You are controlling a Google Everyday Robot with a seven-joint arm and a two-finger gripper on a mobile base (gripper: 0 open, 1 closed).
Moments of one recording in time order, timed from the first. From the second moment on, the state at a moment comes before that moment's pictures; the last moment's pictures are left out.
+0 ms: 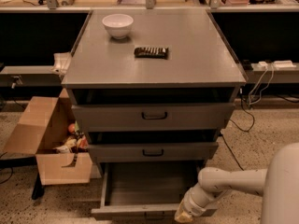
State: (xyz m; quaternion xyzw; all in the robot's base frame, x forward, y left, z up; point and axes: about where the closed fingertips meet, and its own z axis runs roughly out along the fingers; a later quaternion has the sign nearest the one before) arm 0.383 -0.141 0.310 -0.55 0.80 0.25 0.05
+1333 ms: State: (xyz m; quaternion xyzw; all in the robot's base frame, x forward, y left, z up) arm 0.399 -0.169 0.240 -0.48 0.83 0.27 0.04
